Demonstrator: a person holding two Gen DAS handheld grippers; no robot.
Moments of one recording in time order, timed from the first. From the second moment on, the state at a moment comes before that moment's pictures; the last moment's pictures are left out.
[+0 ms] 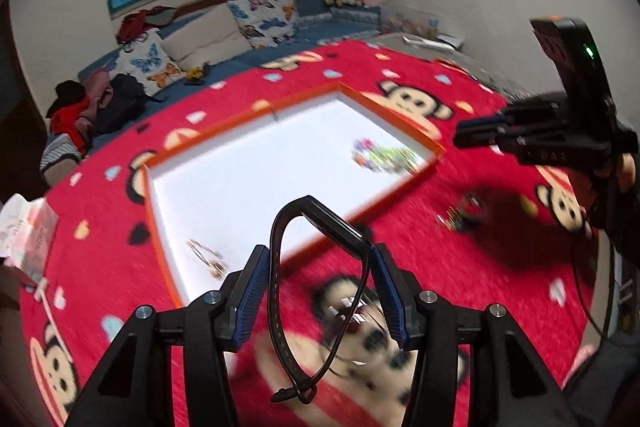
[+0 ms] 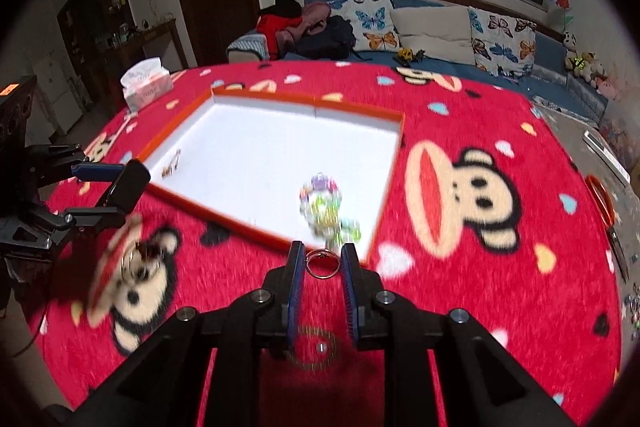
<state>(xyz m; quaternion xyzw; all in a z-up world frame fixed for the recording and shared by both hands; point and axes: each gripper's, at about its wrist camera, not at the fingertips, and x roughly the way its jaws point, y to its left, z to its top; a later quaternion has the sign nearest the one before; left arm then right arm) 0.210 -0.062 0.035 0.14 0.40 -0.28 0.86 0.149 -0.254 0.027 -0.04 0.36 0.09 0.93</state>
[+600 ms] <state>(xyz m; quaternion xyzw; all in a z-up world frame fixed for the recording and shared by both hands) 0.345 -0.068 -0.004 0.11 0.48 -0.20 0.85 0.207 -0.246 0.004 -0.05 0.38 0.09 0.92</state>
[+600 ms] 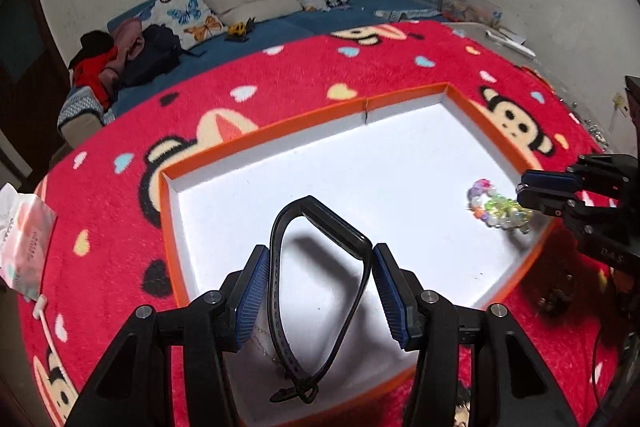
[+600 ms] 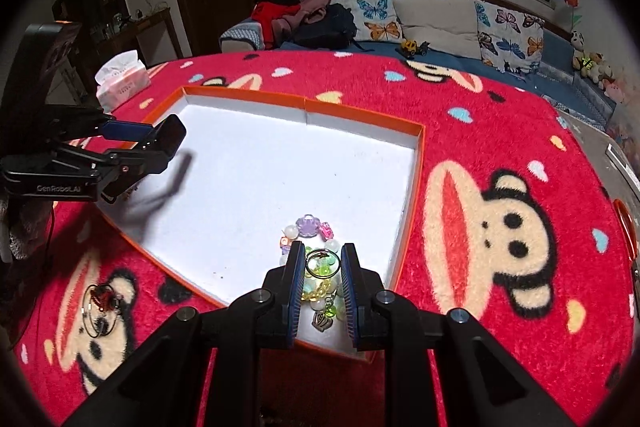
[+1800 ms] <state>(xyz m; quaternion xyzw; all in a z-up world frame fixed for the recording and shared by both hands) 0.246 -0.056 0.025 0.09 0.46 -0.22 0.86 0.159 -0.240 0.023 -0.07 0.36 0.09 0.93</state>
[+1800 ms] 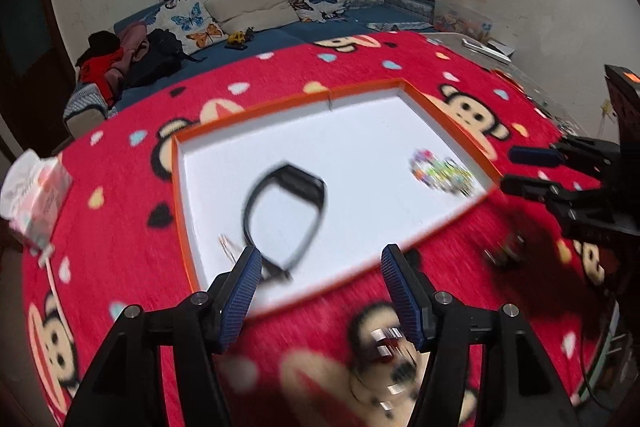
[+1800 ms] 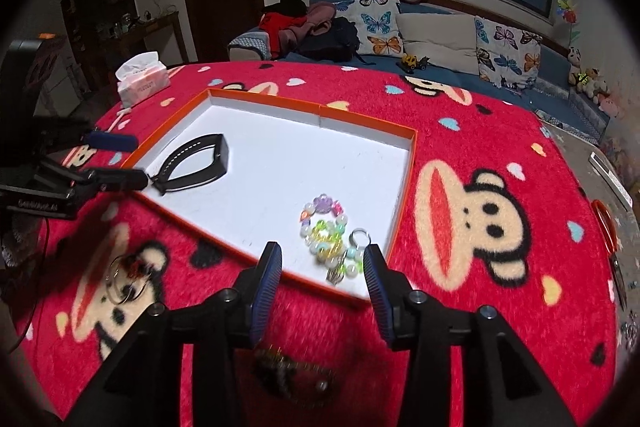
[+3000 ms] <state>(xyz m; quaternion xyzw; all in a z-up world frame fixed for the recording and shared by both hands) 0.175 -0.078 -0.037 0.16 0.49 -0.25 0.82 0.103 -0.249 -0.008 -0.03 0.38 0.10 0.92</state>
